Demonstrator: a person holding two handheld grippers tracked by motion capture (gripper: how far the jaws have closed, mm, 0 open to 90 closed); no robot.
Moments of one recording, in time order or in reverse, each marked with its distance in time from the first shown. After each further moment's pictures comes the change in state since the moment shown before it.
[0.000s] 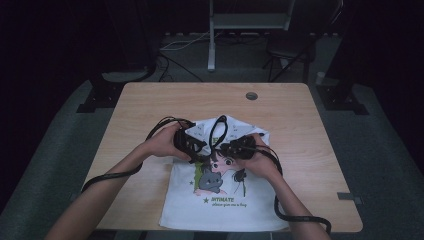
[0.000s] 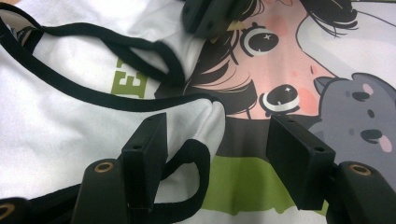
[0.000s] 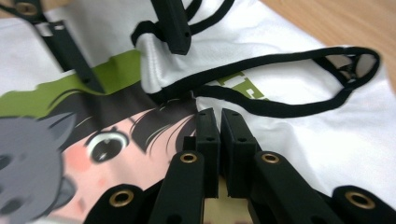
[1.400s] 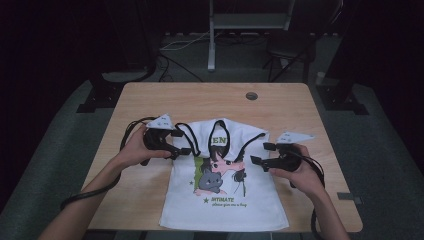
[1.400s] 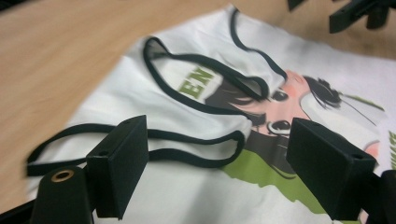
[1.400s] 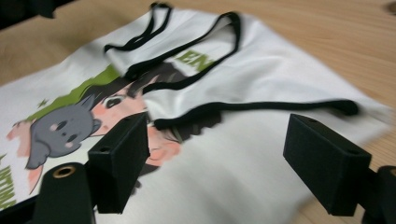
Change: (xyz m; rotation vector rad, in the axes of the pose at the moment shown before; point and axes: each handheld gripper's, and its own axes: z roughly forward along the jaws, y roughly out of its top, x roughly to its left) left arm -0.020 -0.053 -0.069 -0.343 0.191 -0.353; right arm -0.024 -0.076 -0.092 -0.178 -0.029 0.361
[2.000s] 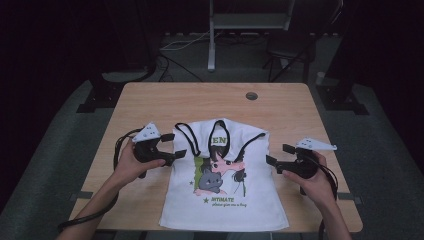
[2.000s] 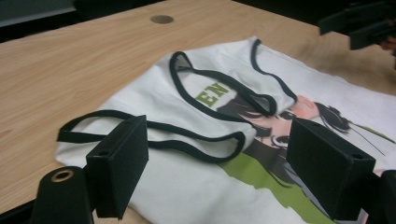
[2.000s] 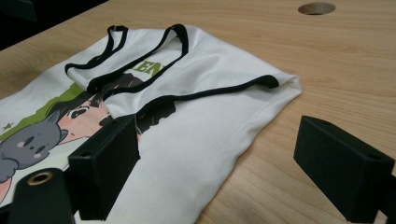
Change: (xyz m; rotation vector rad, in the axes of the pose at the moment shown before) left arm -0.022 -0.021 -0.013 -0.131 0.138 -0.109; right arm -0.010 -0.022 -0.030 -0.090 -0.132 0.112
